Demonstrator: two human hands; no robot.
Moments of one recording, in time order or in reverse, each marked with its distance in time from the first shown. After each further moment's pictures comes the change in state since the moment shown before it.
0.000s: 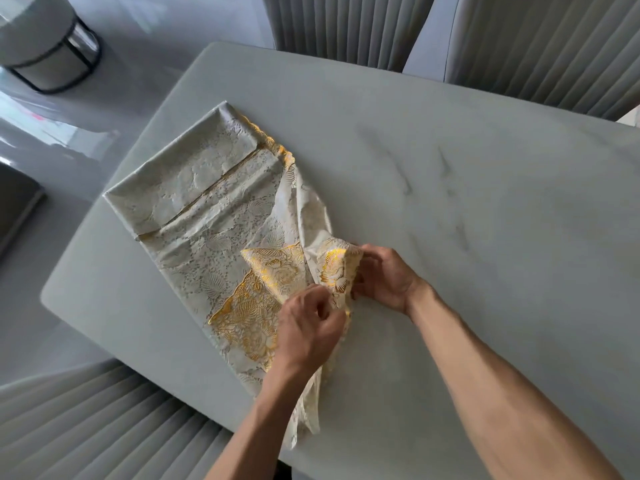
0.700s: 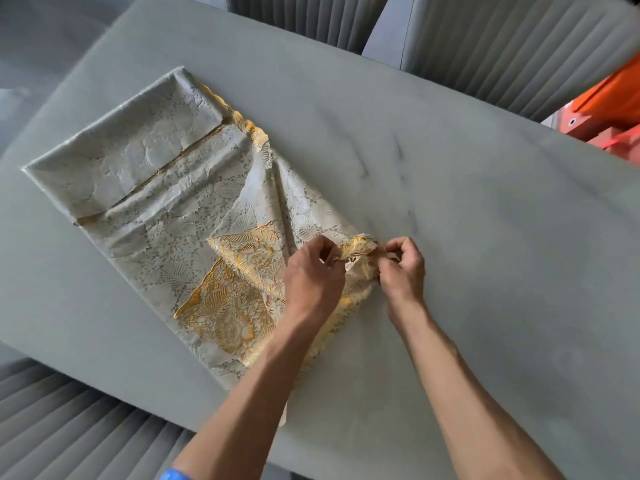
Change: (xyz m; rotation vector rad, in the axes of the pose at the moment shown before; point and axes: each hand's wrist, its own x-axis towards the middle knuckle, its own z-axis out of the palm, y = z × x) left_hand 0.030 0.044 0.050 -0.192 -0.014 -0.166; right_hand -0.047 0.033 -0.051 -0.321 1.031 -0.484
